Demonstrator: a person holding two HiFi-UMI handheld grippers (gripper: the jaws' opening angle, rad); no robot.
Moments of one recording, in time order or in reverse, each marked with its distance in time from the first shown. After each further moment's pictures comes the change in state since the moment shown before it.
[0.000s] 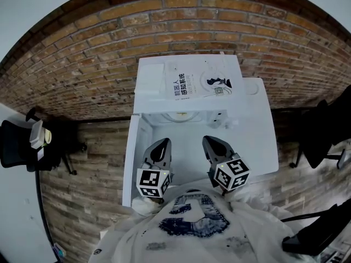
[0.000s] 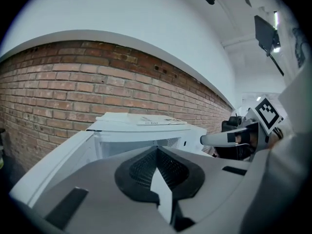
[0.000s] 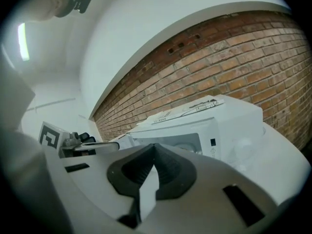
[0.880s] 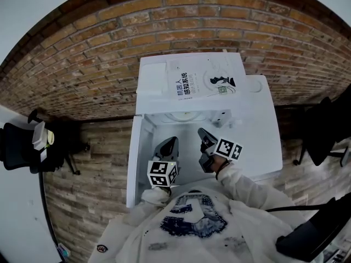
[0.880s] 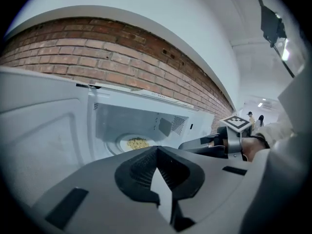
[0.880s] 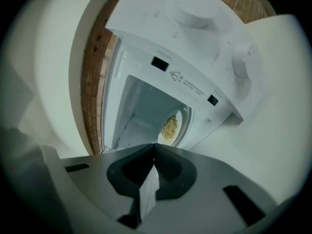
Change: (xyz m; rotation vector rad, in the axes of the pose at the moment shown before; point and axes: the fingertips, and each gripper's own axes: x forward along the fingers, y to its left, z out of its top) left arm 0.045 0.014 -0.073 -0.089 0.084 -0.025; right arm 0.087 -0.063 -0.088 0.763 0.052 0.033
